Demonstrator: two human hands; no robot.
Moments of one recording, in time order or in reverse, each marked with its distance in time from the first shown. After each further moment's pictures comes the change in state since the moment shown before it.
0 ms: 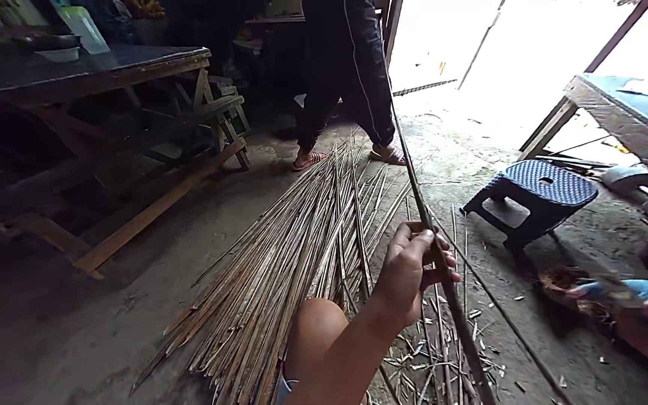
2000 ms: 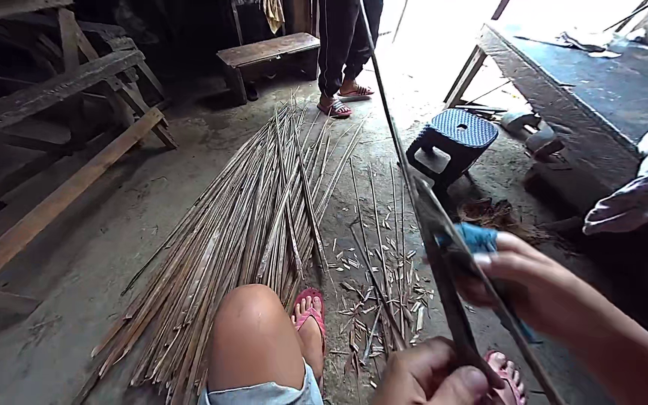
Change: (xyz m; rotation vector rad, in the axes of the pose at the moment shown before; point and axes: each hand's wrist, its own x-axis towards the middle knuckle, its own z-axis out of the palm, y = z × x) left_hand -0.106 -0.083 0.007 0.147 -0.401 -0.143; right_hand 0.025 0.009 0.069 0.542 -0.034 -0.106
